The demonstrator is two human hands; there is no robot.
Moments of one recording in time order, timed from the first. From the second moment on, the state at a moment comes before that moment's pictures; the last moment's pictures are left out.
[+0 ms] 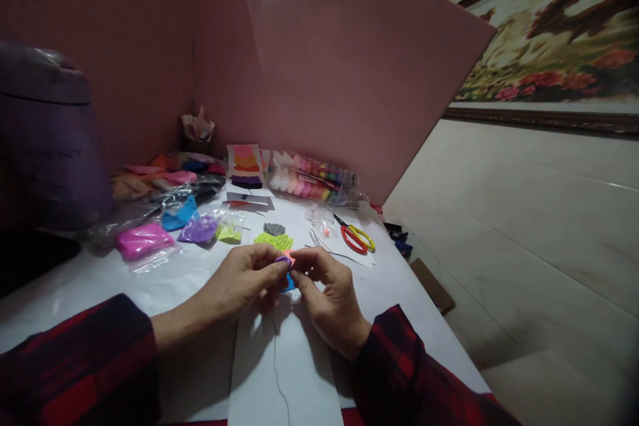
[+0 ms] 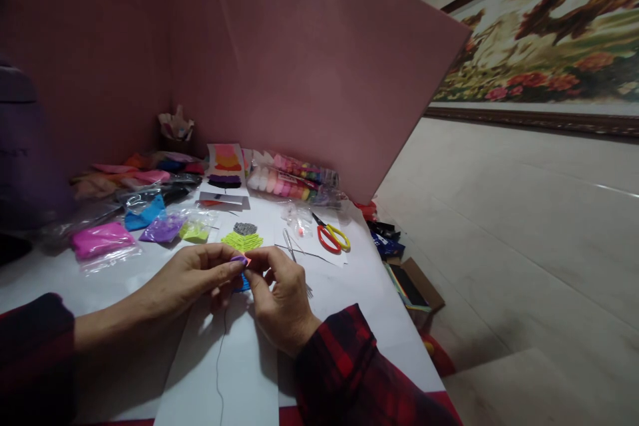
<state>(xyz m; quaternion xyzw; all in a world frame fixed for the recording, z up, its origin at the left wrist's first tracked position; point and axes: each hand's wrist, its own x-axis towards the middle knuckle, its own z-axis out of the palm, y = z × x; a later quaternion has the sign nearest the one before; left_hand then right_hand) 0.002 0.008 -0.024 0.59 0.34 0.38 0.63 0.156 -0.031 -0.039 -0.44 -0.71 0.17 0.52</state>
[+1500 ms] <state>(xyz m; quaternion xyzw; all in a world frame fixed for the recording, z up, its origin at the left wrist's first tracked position) 0.002 0.009 -0.028 0.53 0.29 0.39 0.69 0.156 -0.031 -0.037 -0.43 -0.71 0.14 0.53</state>
